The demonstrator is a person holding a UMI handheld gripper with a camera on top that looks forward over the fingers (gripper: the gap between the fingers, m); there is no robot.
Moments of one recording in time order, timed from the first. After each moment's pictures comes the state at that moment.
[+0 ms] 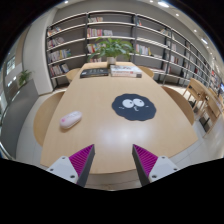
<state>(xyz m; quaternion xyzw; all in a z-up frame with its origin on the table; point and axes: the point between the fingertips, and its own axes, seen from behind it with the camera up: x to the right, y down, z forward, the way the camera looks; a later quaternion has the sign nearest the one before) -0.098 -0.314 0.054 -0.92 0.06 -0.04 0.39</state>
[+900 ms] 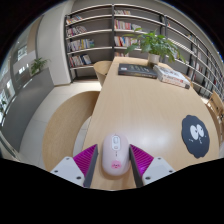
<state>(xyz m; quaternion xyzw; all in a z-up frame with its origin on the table) -0.293 -0.107 -0.016 -0.93 -0.03 0.01 0.36</state>
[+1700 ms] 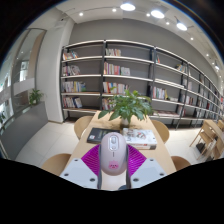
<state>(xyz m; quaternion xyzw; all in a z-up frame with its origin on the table) -0.101 -0.001 0.300 -0.83 -0.04 -0.02 0.55</state>
